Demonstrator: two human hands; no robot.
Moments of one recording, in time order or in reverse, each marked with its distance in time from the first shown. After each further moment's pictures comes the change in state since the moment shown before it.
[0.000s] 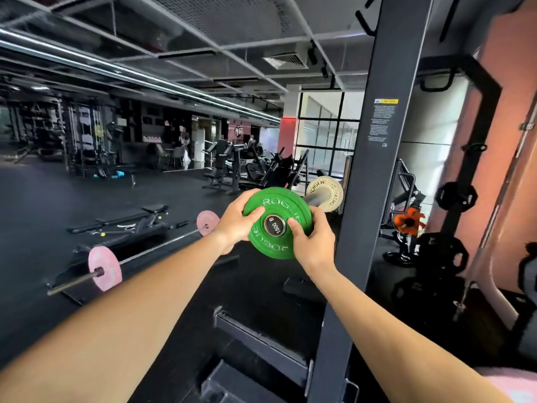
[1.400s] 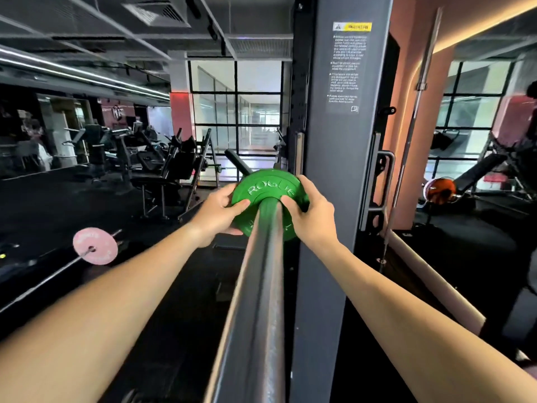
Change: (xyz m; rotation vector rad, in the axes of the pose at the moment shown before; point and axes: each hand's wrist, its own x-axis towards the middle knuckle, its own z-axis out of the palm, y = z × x) left_hand 0.365 -0.147 0.134 -0.029 -0.395 -0.014; right_hand 0.293 0.205 -0.007 -0.375 0.256 0.041
